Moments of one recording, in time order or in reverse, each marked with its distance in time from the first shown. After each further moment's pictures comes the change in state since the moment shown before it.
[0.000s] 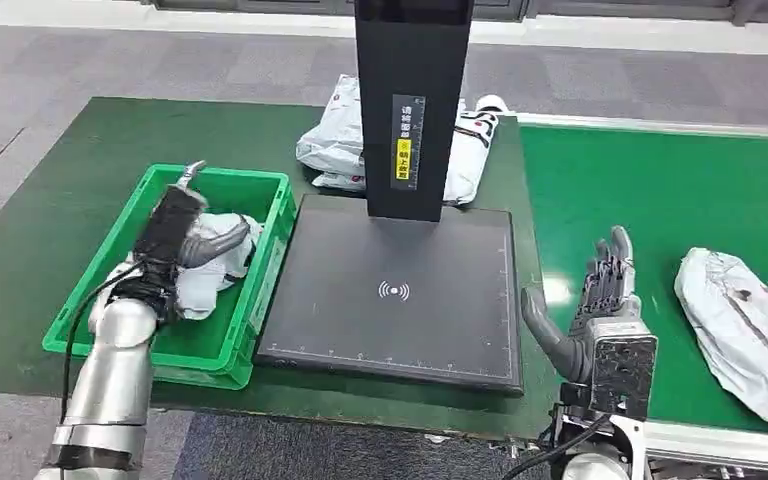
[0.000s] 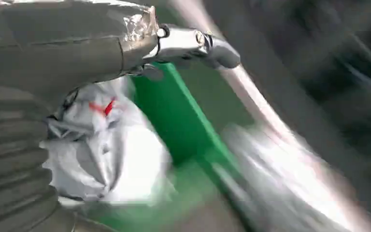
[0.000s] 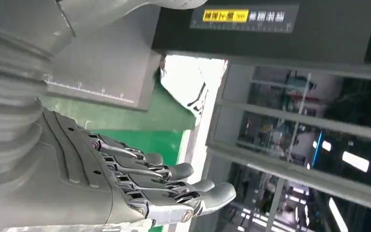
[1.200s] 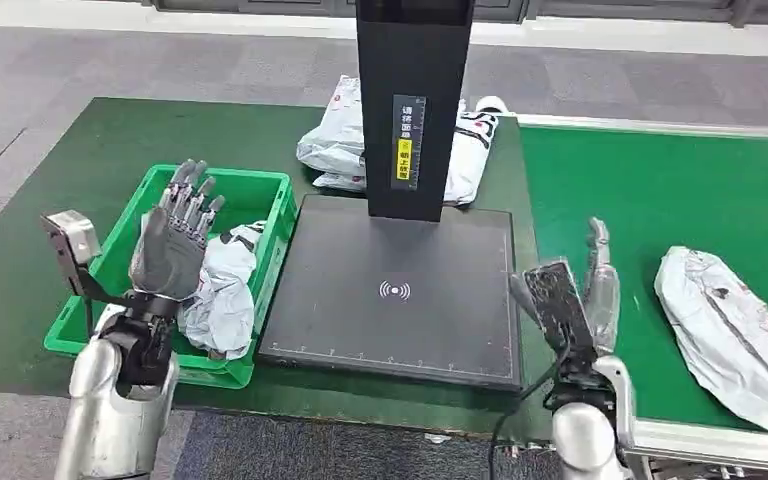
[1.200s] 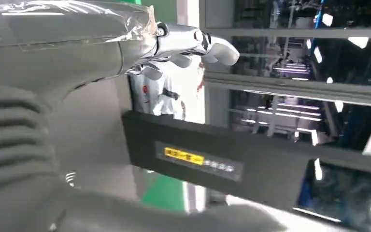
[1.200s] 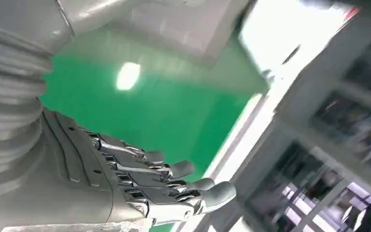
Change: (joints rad) left arm 0.170 -0.047 -0.058 -0.234 0.545 -0.089 0.002; right arm -0.200 -0.058 -0.126 0.244 0.364 0.097 0.252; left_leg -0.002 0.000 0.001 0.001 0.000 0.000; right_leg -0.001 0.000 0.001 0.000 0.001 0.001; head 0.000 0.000
